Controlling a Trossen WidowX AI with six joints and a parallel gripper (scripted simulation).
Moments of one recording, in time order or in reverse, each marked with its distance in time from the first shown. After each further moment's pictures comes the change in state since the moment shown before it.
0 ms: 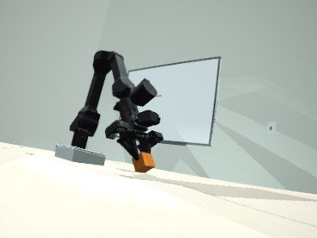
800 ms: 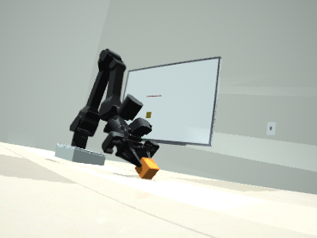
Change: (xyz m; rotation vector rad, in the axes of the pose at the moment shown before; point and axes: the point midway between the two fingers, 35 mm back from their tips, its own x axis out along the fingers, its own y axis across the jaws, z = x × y) arm 0.023 0.001 -0.010 0.001 -0.342 0.005
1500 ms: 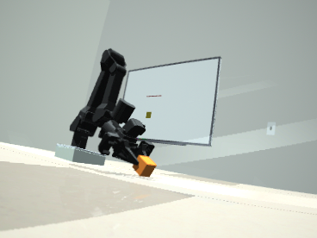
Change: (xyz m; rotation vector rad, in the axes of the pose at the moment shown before) arm -0.014 0.002 -0.009 0.002 -0.122 0.006
